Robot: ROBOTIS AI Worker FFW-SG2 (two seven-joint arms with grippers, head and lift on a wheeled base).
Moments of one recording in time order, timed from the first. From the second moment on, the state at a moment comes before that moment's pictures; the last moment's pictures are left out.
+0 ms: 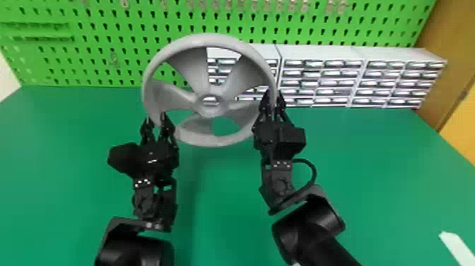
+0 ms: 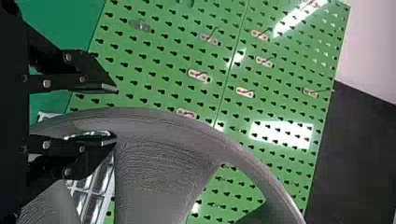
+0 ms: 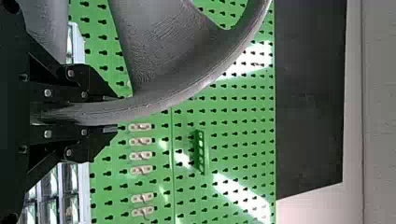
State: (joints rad) left arm -0.20 0.08 -0.33 -1.19 0.31 -0.61 0.33; right arm -0.42 0.00 0.50 -0.99 0.01 -0.67 -0.55
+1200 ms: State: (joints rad) left arm -0.19 0.08 -0.32 -1.22 0.32 -0.60 0.37; right arm -0.41 0.00 0.49 -0.99 0.02 -0.66 -0.55
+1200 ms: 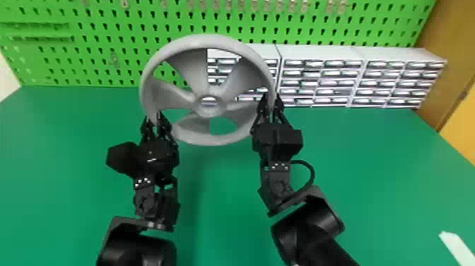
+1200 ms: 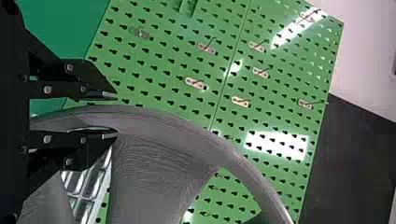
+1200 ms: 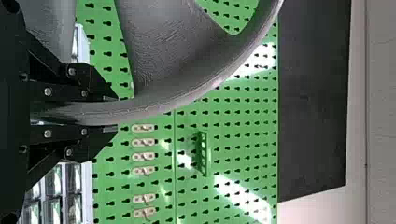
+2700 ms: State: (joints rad) left arm -0.17 0.08 -0.27 -1.33 0.26 -0.46 0.37; right arm -0.39 0.00 0.47 -0.98 0.04 -0.61 -0.55
